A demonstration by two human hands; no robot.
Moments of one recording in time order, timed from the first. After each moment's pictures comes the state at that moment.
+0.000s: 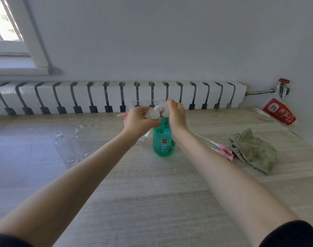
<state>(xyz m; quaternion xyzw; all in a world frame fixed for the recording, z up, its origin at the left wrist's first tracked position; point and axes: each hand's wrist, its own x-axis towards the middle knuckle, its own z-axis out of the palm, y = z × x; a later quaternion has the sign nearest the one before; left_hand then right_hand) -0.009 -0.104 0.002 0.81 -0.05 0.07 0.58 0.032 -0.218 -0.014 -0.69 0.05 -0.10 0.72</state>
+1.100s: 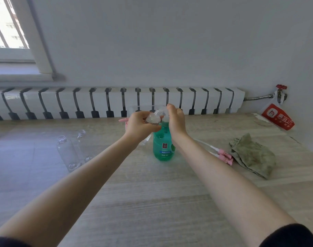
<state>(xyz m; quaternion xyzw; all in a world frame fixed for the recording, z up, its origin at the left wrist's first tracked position) -0.011 -0.104 0.006 0.82 -0.04 0.07 0.57 0.028 -0.216 -0.011 -0.68 0.06 -0.10 0.72</state>
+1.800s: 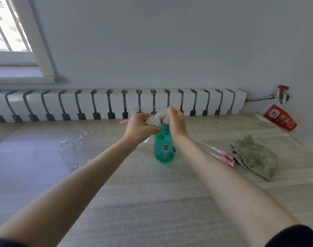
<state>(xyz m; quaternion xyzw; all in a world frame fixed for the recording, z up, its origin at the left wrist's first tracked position) -0.011 -0.100 0.007 0.83 -0.05 0.07 0.56 0.028 -0.215 -0.013 -0.69 0.05 -0.10 0.72</state>
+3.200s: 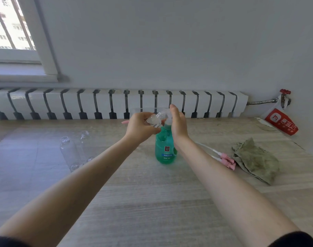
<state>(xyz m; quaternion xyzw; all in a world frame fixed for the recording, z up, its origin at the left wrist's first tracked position) 0.003 -0.095 -0.001 0.84 -0.03 0.09 0.54 0.032 -0.213 -0.015 -0.69 0.07 -0.09 0.71</state>
